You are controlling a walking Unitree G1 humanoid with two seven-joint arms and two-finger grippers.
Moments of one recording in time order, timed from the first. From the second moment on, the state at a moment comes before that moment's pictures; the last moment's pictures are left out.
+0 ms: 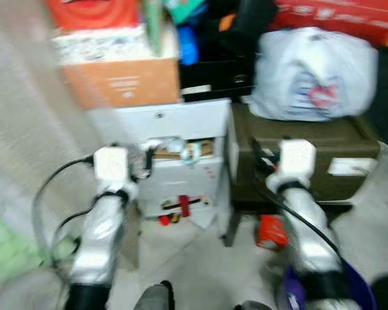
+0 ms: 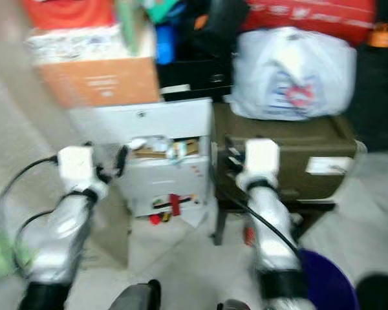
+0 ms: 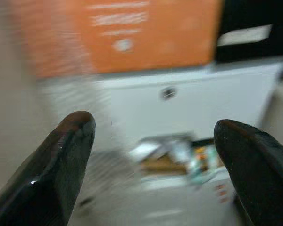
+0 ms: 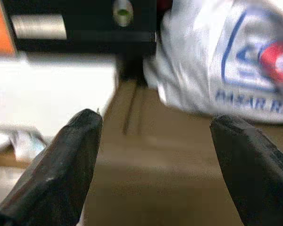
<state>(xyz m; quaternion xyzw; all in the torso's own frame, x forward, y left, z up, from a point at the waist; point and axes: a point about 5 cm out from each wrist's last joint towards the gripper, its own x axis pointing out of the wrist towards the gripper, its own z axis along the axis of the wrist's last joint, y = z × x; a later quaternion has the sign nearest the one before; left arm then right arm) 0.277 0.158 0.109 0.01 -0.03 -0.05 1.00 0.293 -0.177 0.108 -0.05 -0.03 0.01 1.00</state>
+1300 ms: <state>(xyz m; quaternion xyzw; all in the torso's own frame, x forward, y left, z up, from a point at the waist) 0.234 0.174 0.127 0.05 -0.04 -0.05 1.00 0.215 -0.188 0.112 -0.09 0.03 0.02 1.00</state>
